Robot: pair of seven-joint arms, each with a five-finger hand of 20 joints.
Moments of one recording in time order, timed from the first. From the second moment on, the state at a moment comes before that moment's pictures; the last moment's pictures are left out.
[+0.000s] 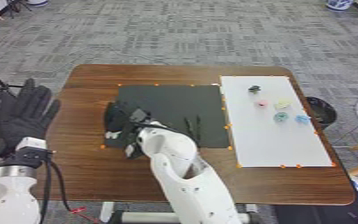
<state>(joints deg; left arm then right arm) 122.7 -60.1 -104.2 -117.8 19.8 5.5 18.4 -80.2 -102.1 57.0 -85.3 -156.8 -14.3 -4.6</state>
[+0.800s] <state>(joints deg) 119.4 -58.8 -102.8 -116.9 19.8 3.5 19.5 -77.6 -106.2 58.8 -81.7 -165.9 -13.4 -6.0</state>
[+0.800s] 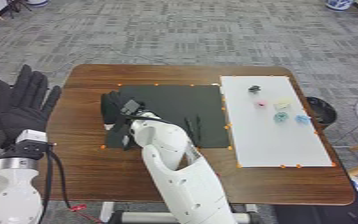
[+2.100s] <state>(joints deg) 119.9 -59.5 -103.7 -116.6 19.3 2.5 18.8 -79.4 -102.7 58.3 -82.7 -167.7 -19.8 -7.3</state>
